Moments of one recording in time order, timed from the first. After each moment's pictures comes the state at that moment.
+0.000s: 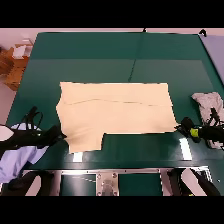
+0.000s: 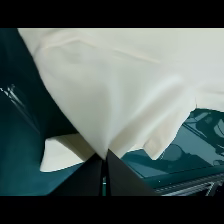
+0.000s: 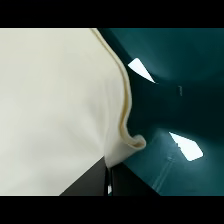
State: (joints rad) left arm 0.17 -0.63 0.38 0.91 -1.22 -1.59; right arm -0.66 -0.87 0.41 -0.96 1.04 1.41
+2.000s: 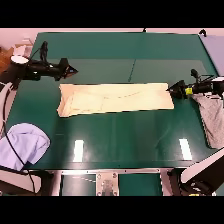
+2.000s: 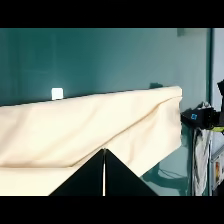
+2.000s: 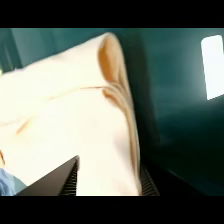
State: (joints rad) left arm 0.05 -1.66 1.43 0.49 -1.06 -1.23; right arm -0.49 -2.03 1.61 -0.77 1.40 1.15
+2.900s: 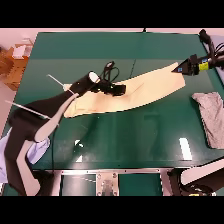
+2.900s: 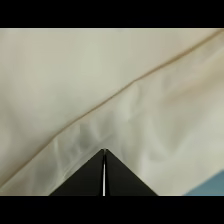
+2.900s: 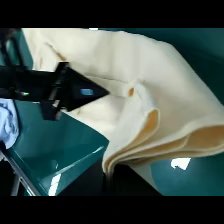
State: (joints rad) left arm -0.54 -1.99 1.67 0.68 -0.74 -1.31; right arm -0.36 -1.74 1.87 -0.67 1.74 1.19
